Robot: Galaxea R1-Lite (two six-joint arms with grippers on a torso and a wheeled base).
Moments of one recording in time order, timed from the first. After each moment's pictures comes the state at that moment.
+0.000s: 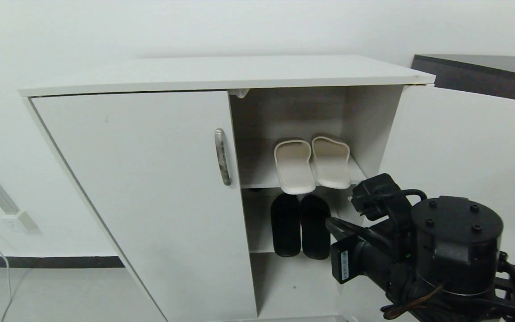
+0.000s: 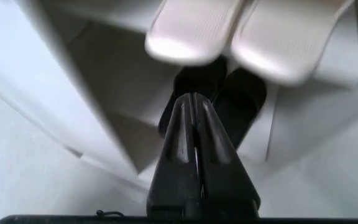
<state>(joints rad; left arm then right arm) 0.00 0.00 0.00 0.00 0.00 0.00 0.96 1.64 -0.65 -0.75 -0.51 0.12</state>
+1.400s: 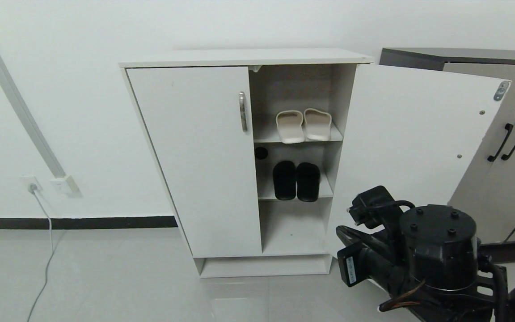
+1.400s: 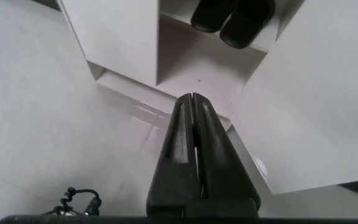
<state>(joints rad) 0.00 0.00 0.00 0.00 0.00 -0.01 0.91 1.68 -0.60 -0.76 -0.51 0.06</state>
